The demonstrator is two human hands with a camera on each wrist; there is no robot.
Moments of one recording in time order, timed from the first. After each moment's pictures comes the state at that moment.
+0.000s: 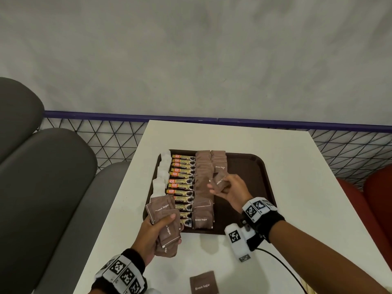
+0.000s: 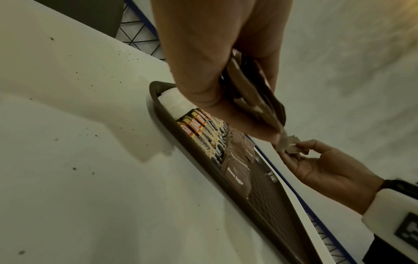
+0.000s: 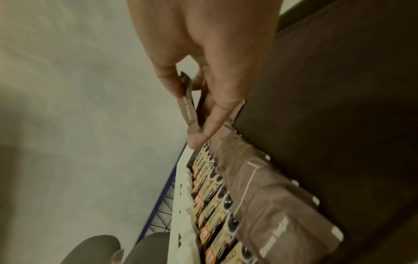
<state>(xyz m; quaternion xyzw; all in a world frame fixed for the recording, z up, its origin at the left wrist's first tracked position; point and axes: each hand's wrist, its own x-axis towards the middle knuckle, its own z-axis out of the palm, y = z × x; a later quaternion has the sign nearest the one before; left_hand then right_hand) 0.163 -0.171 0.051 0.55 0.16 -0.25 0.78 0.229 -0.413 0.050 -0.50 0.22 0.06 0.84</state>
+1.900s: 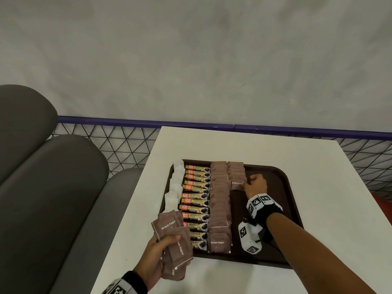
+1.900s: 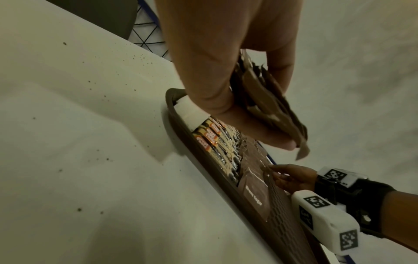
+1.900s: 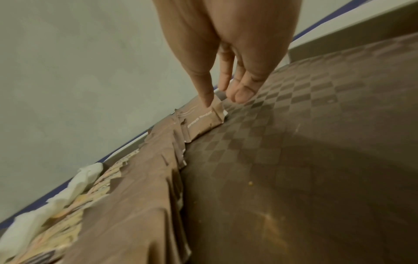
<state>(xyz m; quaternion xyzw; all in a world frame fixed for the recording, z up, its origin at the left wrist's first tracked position) 0.189 -0.154 0.036 0.55 0.22 -0.26 0.76 0.324 -0.445 -0.011 -0.83 0.35 -0.05 0.43</state>
